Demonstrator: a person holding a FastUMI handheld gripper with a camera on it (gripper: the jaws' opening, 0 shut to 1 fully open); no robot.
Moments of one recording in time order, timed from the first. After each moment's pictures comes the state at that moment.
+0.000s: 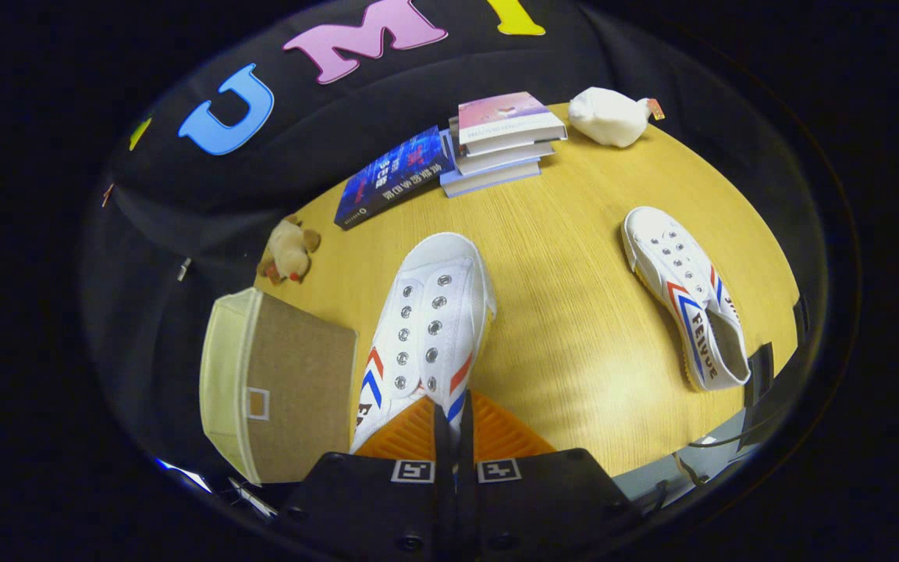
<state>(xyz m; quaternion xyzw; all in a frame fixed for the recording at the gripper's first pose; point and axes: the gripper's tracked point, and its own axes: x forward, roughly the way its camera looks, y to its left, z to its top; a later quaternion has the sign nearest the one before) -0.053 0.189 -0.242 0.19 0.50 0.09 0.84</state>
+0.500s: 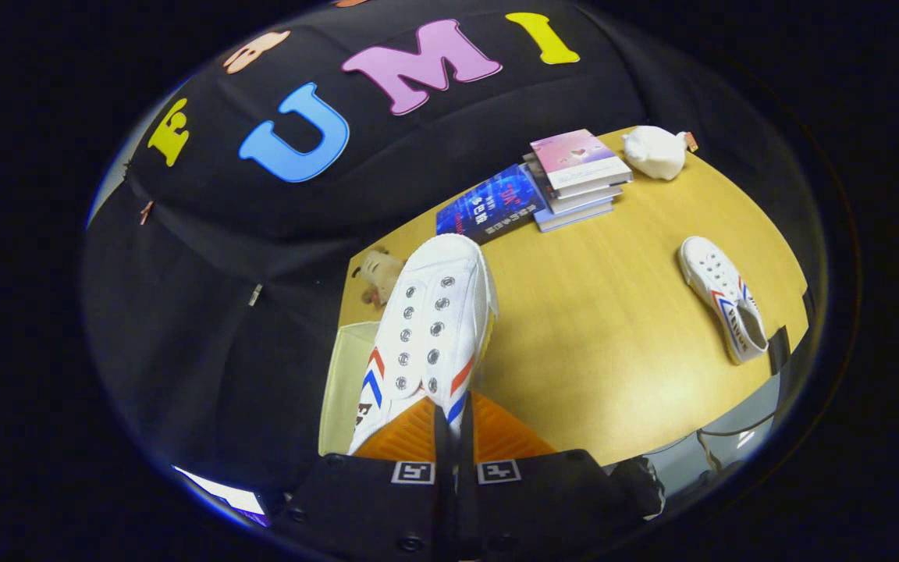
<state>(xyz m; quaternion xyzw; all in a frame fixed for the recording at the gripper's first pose) -0.082 0.312 -0.128 0.24 0.46 0.16 0.84</state>
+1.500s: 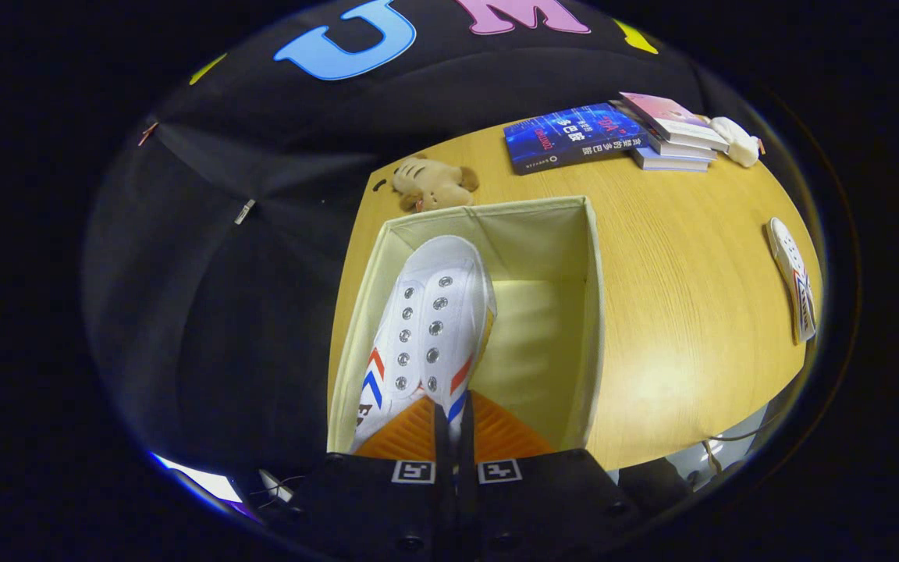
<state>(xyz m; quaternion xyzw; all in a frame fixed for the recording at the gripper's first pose) -0.109 0.475 -0.222 0.16 0.55 0.17 0.80</state>
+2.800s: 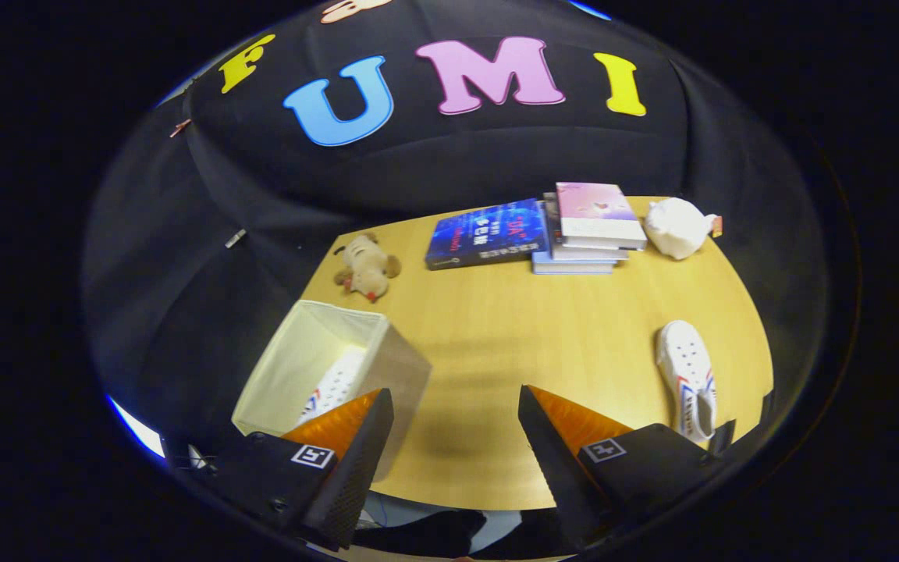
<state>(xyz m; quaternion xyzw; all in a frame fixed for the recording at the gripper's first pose) -0.041 0.209 -0.169 0.07 0.42 0.15 0.89</state>
